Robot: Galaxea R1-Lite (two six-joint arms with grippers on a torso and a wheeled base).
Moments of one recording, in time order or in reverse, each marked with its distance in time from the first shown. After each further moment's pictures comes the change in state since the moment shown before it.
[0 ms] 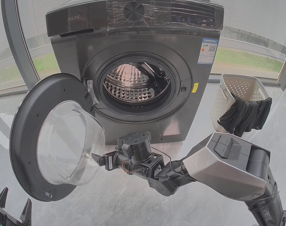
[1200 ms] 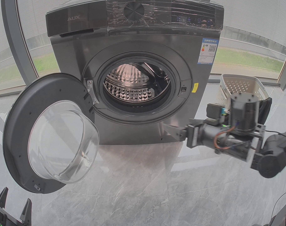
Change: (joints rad) left arm 0.000 0.000 0.000 0.000 0.000 0.000; right arm -0.227 -0.751 0.678 0.039 -0.061 -0.102
